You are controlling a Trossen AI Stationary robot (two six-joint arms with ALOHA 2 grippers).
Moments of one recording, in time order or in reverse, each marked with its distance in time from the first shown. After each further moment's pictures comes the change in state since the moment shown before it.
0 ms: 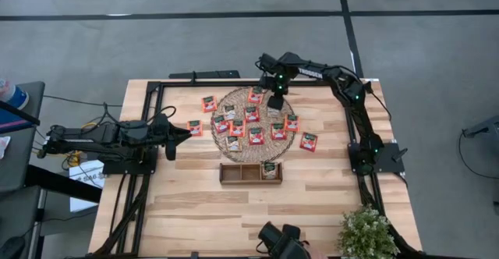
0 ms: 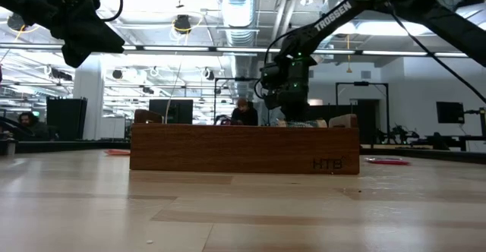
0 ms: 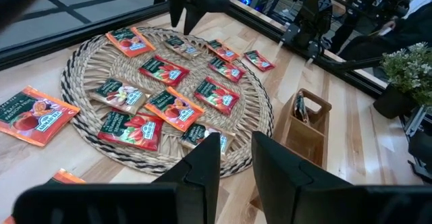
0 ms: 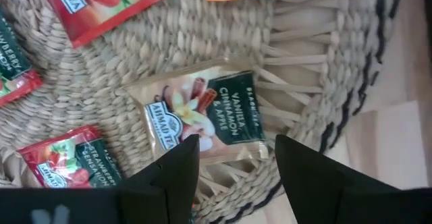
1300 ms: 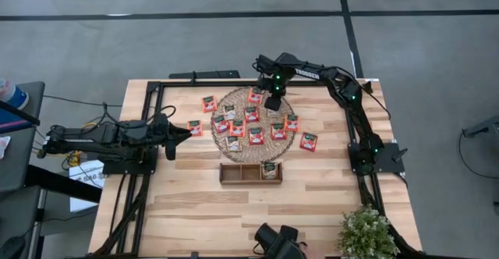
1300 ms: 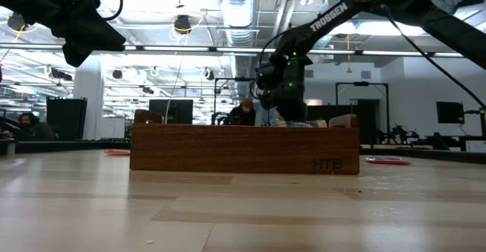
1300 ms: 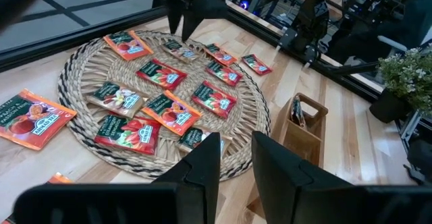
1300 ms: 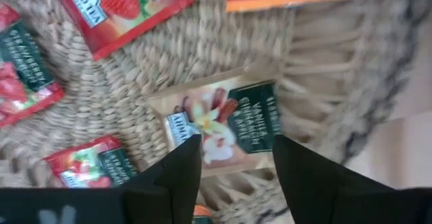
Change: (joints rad) left arm 0.000 0.000 0.000 0.016 0.000 -0.003; right arm 0.024 0.037 0.069 -0.048 0.003 0.032
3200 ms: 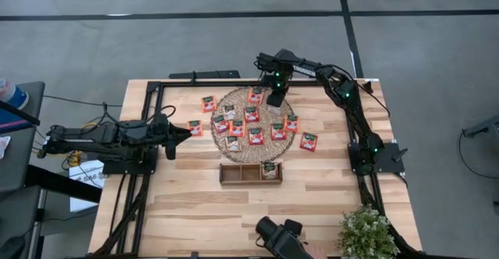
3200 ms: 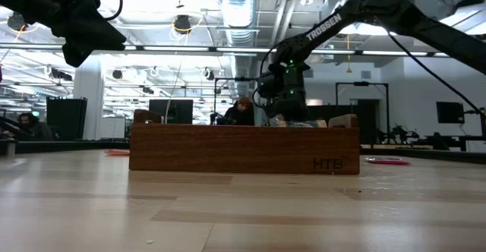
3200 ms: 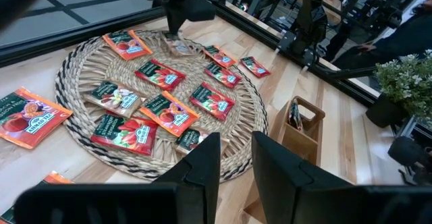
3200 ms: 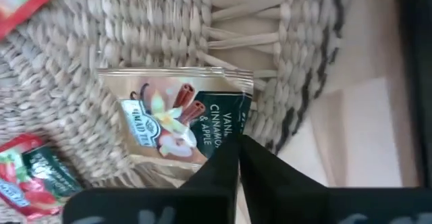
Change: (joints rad) left arm 0.000 0.000 0.000 0.006 0.000 -0.023; right arm -0.040 0.092 0.115 -0.116 0.083 0.016
